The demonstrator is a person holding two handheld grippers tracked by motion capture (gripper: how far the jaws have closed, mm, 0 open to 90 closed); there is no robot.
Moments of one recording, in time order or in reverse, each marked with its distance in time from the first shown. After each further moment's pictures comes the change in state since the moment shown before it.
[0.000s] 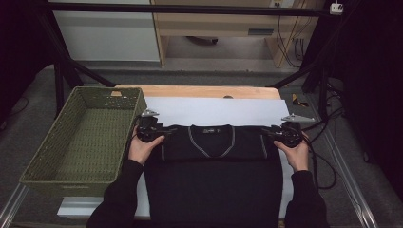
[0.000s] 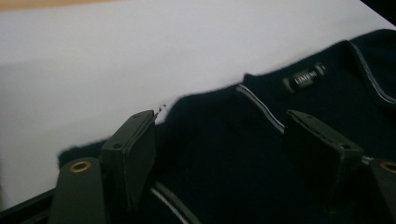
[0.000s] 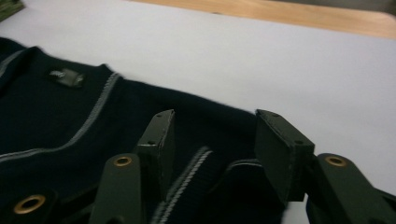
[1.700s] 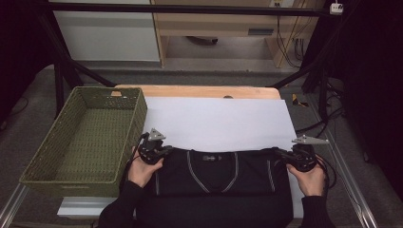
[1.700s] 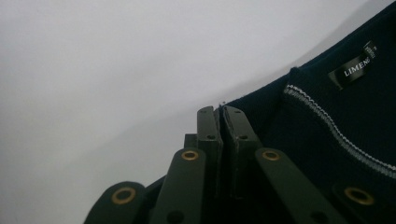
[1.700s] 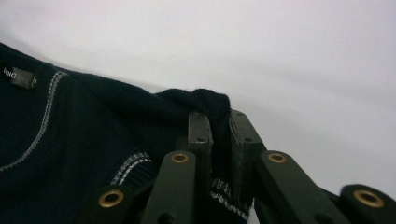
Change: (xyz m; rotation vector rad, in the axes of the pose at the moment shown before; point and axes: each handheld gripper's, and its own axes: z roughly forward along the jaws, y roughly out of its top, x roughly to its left) left arm -0.046 -0.031 -0.024 0.087 0.038 0.191; right arm 0.023 -0.043 -0.065 0.100 -0.027 0.026
